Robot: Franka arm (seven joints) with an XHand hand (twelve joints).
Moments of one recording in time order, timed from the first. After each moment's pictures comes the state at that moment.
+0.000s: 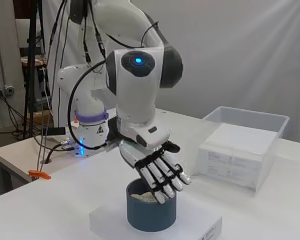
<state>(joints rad) -0.19 0.42 -0.33 -1.71 0.17 1.75 -1.29</state>
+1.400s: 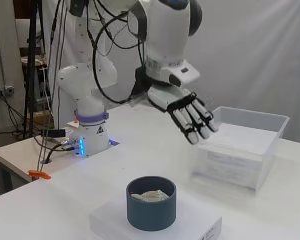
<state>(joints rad) -0.17 0.28 -0.20 -1.63 0.10 1.58 -1.17</state>
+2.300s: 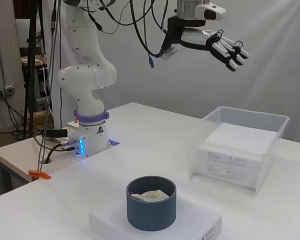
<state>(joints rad) -0.11 -0.09 0.05 -1.80 0.10 1.60 -1.12</state>
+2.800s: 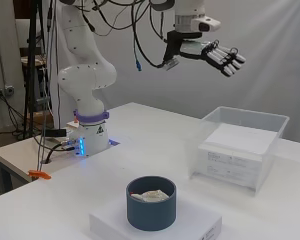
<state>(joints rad) -0.08 -0.24 0.12 -2.08 0.13 1.82 -0.98</state>
